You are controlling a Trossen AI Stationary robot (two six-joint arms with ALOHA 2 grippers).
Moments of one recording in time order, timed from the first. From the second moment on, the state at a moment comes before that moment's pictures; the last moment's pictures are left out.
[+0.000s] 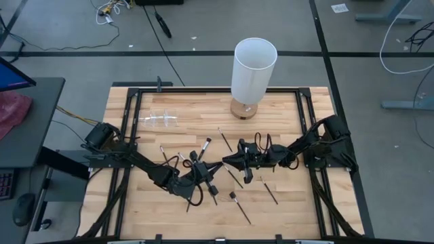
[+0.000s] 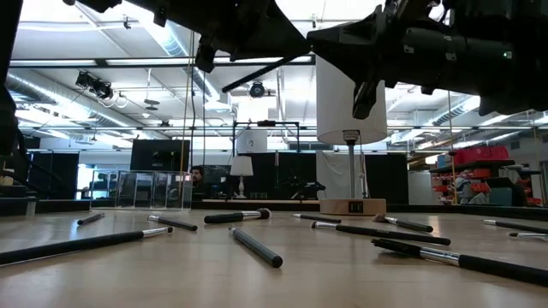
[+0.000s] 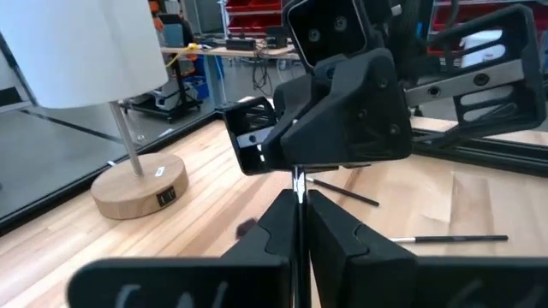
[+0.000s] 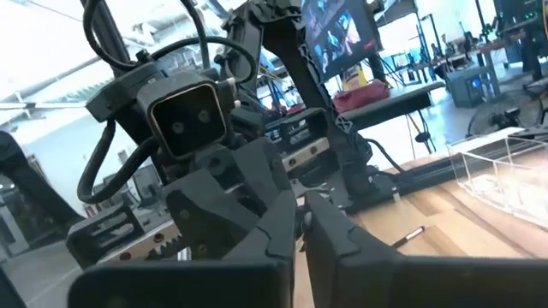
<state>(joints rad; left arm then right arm) -0.51 1.79 0.97 0.58 -1.04 -0.21 0.26 1.81 0.53 1.51 0.20 0.32</state>
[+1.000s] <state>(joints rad) -0.38 1.79 0.98 0.47 -0.78 -0.22 0.27 1.39 0.83 0.14 0.27 -0.06</state>
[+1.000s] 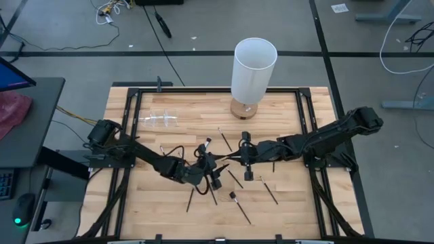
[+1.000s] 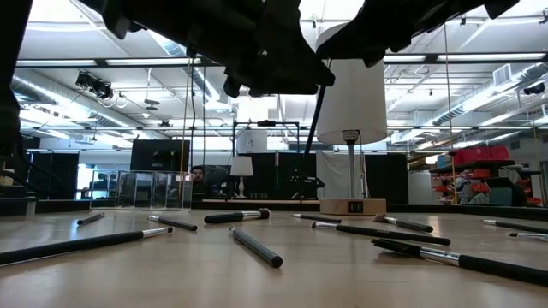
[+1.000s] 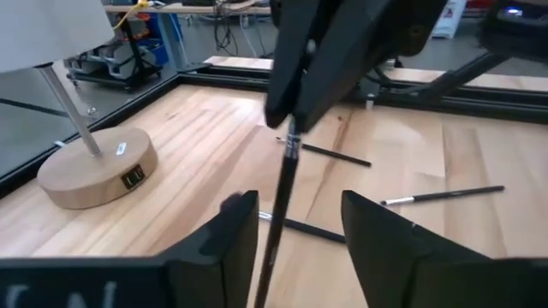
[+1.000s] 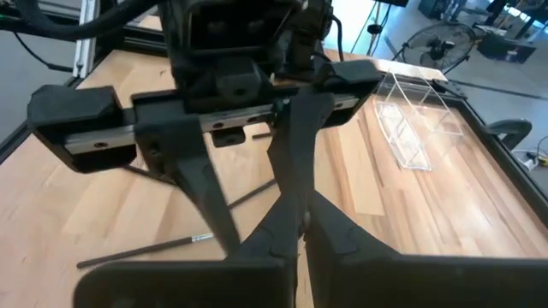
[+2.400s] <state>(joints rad) -0.42 1.79 0.98 0.48 -0.85 -0.23 0.28 1.26 0.83 -0.05 0.34 -0.05</state>
